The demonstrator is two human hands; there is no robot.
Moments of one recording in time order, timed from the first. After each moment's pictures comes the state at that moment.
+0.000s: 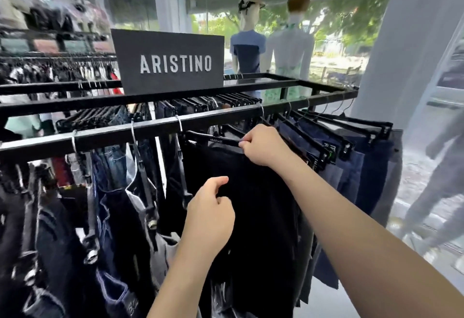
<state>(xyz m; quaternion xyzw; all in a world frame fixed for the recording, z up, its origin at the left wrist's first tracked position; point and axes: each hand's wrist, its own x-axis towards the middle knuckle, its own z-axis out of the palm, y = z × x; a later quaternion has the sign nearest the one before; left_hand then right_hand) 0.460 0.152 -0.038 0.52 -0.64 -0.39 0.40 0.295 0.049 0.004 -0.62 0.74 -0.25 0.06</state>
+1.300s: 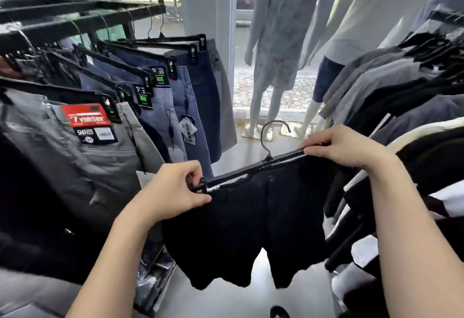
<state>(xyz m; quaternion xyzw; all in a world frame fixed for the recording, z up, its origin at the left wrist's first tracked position) 0.333 0.185 -0.138 0.10 -0.95 -0.28 0.12 0.111 0.466 -0.088 -0.32 0.90 -0.25 0.12</state>
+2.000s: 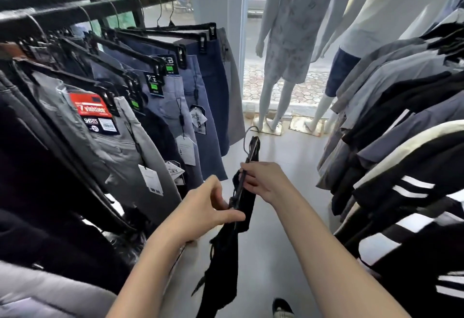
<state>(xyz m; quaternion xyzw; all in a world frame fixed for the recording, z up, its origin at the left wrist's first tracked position) 0.342 0.229 -0.182 0.17 -0.84 -0.51 0.02 0.192 0.331 -0.190 0.05 0.63 -0.69 0.35</state>
